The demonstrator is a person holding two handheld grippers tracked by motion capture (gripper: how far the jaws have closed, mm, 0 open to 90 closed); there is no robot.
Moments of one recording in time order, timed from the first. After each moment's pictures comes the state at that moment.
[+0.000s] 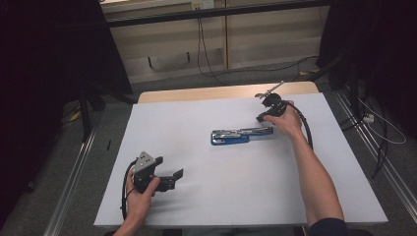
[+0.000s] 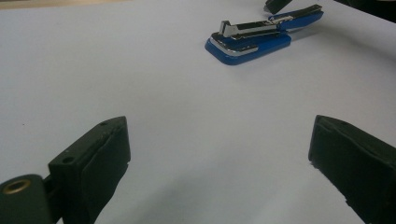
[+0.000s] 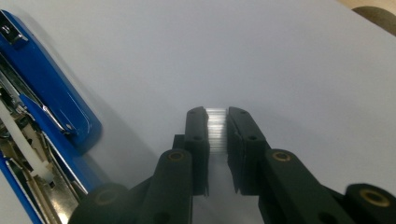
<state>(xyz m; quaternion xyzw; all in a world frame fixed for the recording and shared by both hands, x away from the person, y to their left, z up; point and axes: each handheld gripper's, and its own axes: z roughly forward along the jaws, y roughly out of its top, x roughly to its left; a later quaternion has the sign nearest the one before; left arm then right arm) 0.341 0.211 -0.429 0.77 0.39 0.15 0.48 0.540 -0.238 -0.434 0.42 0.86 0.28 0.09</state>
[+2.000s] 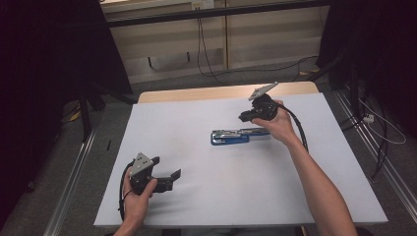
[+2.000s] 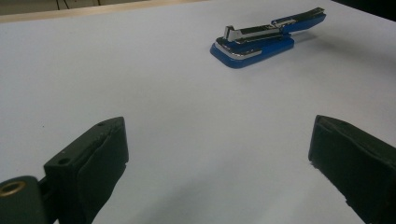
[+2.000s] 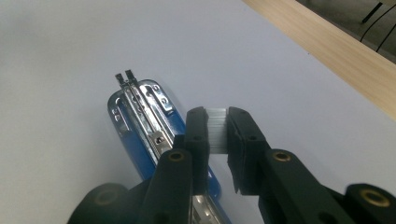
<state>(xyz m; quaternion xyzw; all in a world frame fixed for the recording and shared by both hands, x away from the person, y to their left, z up) 0.337 0.217 -0.425 0.77 0.39 0.17 0.48 0.501 -0.191 -0.391 0.30 0.86 0.40 0.11</state>
